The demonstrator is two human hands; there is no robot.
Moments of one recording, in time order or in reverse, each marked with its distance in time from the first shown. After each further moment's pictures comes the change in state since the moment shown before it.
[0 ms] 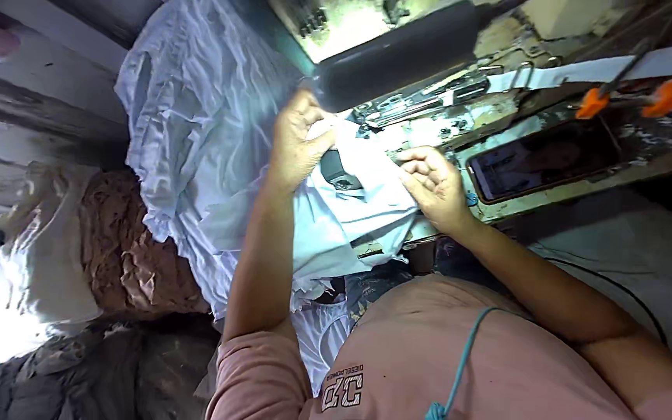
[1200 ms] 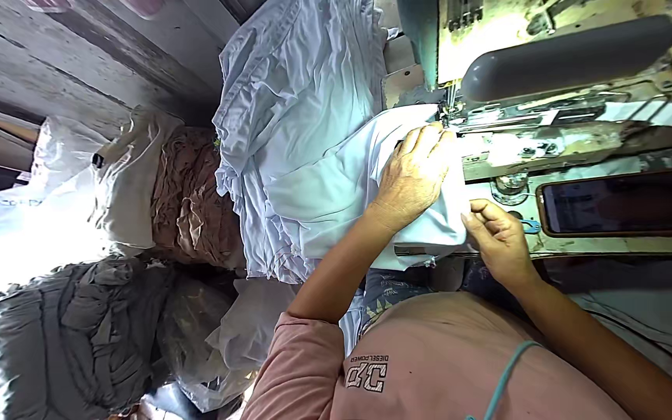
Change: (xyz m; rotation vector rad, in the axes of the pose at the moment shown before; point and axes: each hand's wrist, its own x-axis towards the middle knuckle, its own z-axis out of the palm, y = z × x) left_hand -0.040 0.007 0.070 0.879 0.128 0.257; right_hand -0.040 -0.006 0.004 0.087 -0.054 0.190
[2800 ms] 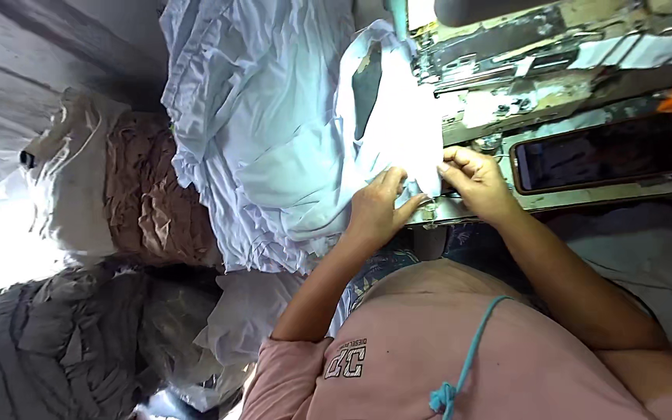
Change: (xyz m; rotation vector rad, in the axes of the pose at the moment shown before) left_hand -0.081 0.031 -0.008 -0.299 -0.212 -0.300; right_hand 0.026 -0.006 -0.022 -0.169 -0.182 0.051
